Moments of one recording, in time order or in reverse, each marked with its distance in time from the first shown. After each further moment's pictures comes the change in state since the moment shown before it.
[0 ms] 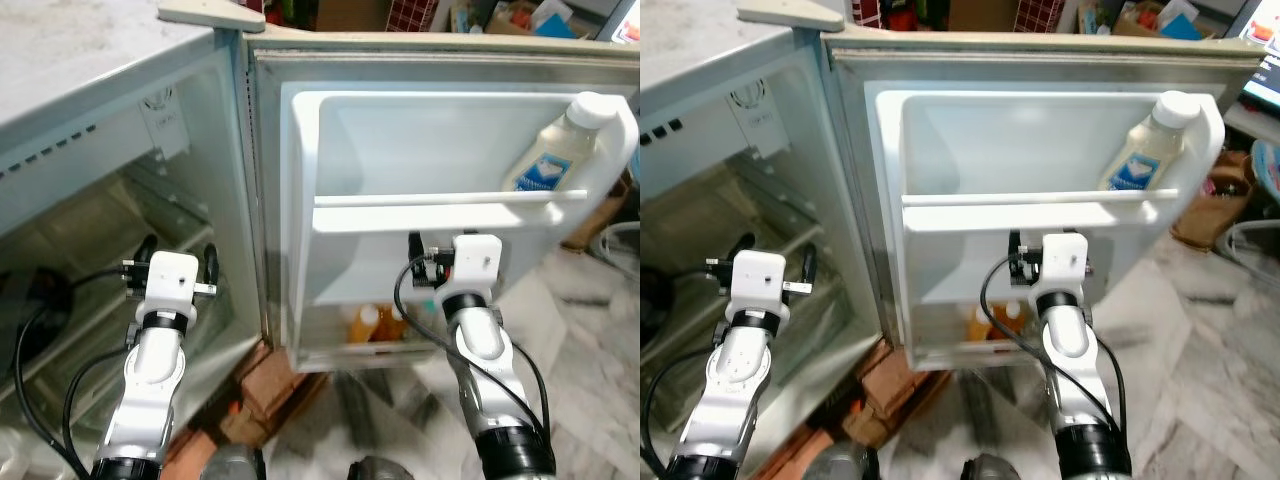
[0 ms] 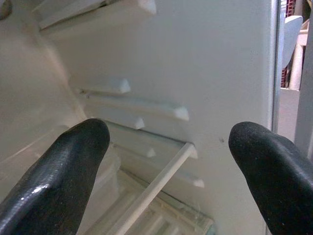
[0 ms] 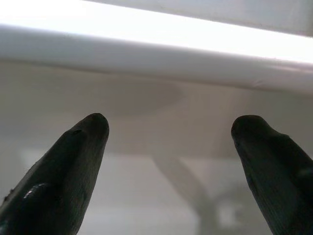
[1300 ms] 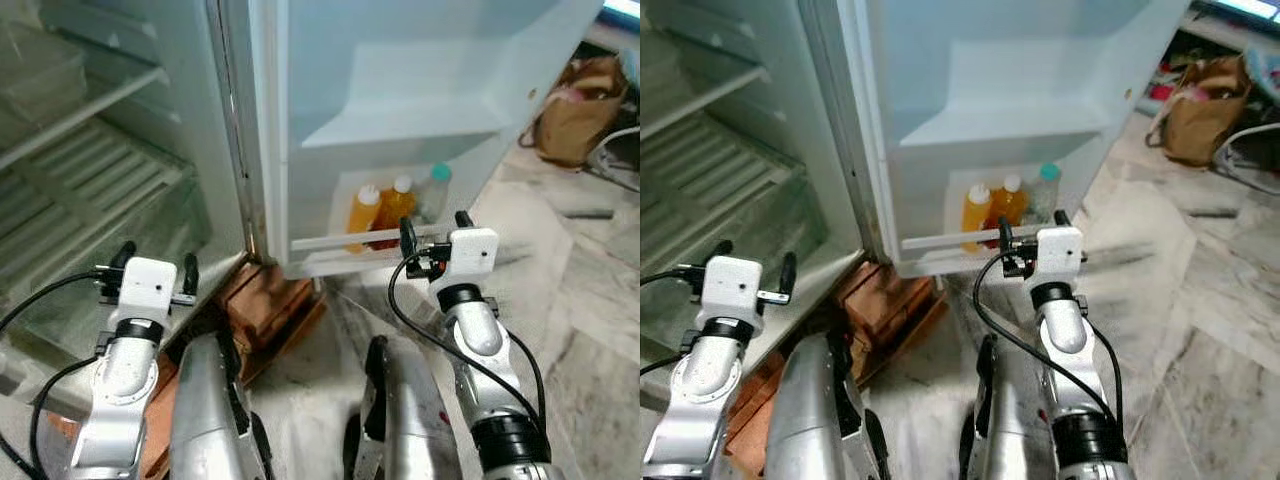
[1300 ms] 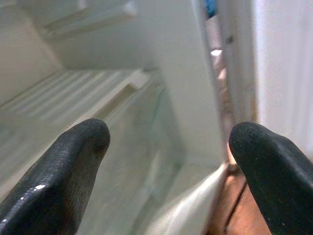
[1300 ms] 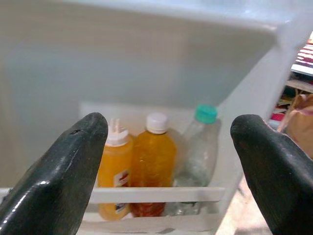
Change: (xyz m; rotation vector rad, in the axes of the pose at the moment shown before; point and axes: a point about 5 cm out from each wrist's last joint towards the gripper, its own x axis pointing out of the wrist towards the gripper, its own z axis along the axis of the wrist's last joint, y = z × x) left arm -0.014 0.012 0.003 0.023 0.036 -0.048; right arm 0.011 0.004 0.021 -0.006 -0.132 0.075
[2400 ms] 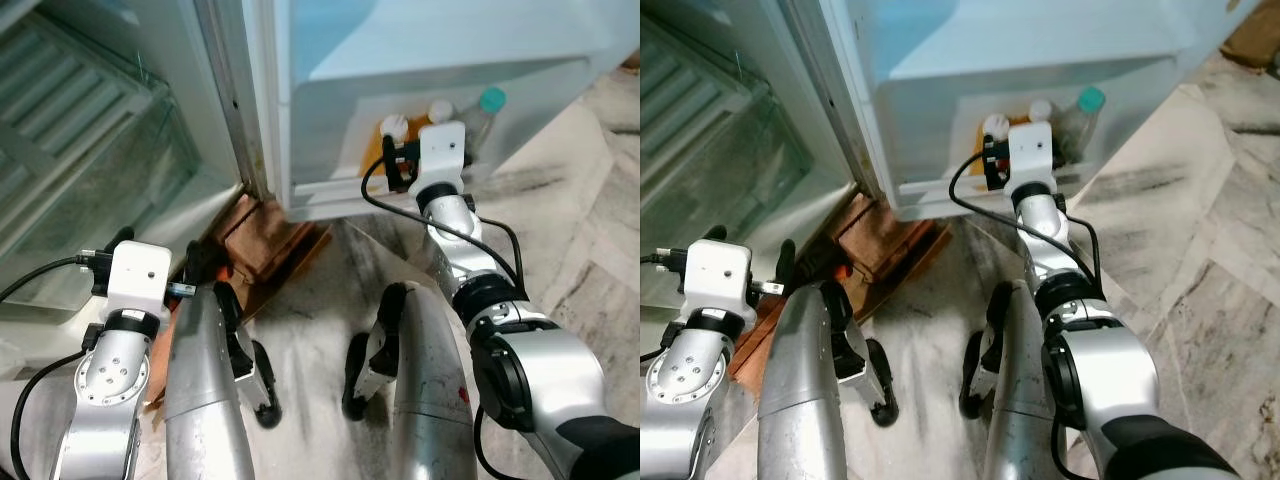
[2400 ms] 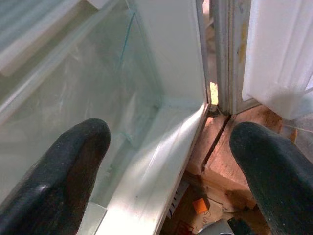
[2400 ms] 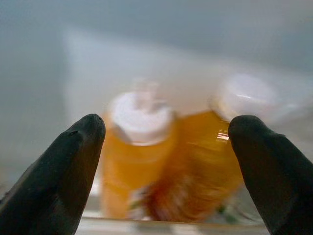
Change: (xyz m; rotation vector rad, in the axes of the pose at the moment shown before) left arm -0.006 0.016 0.041 -0.004 -0.023 0.000; right arm 0.110 0.023 0.057 -0.098 -0.058 0.074
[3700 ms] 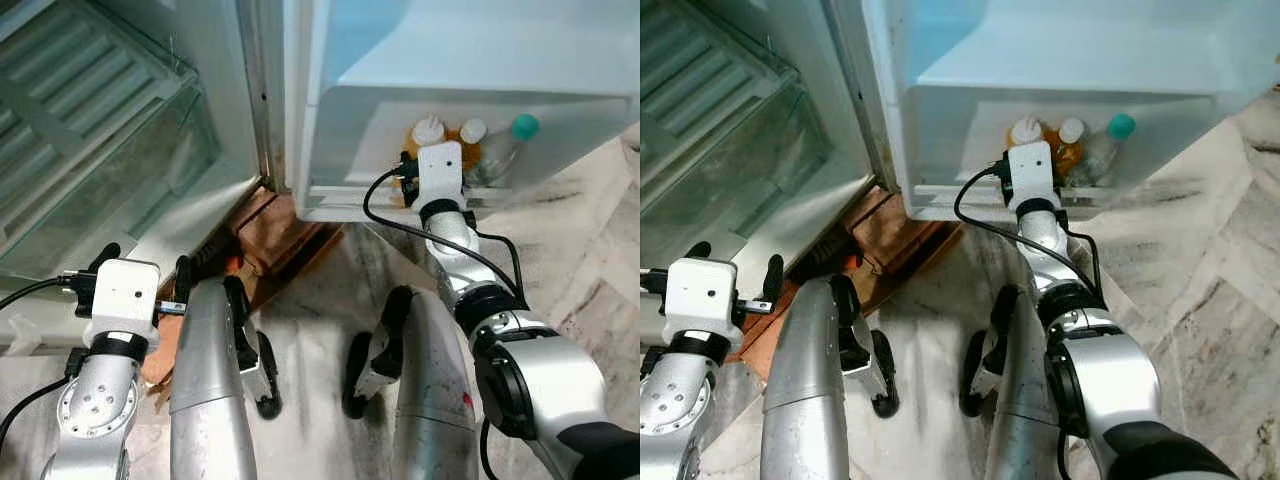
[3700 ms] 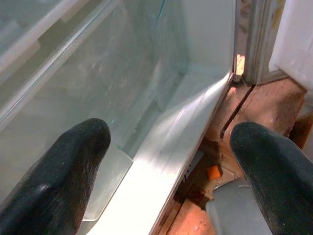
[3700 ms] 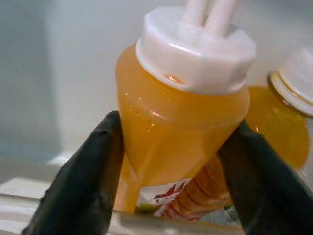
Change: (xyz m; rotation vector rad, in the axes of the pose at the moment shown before) left arm -0.028 0.006 0.001 0.006 0.048 0.028; right arm -0.009 -0.011 -0.020 -0.077 0.091 -0.142
